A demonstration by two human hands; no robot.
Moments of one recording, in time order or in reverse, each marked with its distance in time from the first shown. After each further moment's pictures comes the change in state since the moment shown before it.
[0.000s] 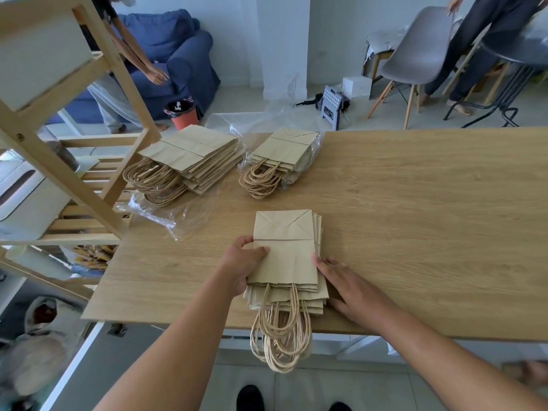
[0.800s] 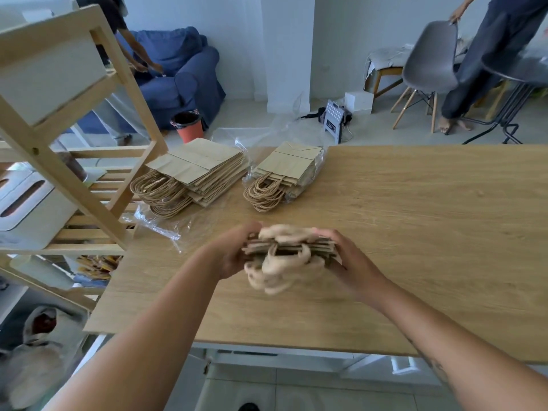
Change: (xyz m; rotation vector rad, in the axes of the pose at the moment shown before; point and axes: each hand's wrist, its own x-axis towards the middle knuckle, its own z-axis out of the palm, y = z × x) left_hand -0.029 0.075 -0.011 0.150 -0.325 -0.002; right_hand 0.045 -0.019 -0.055 0.532 0.307 -0.041
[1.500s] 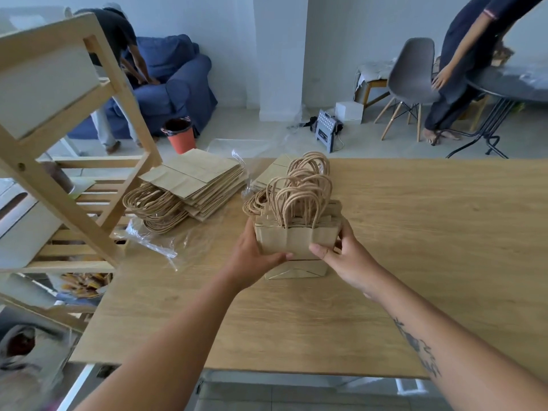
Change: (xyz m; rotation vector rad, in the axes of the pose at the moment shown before) left_hand 0.039 -0.019 -0.005 0.518 0.236 0.666; right_hand 0.044 -0.027 -0.010 0.279 0.082 0.345
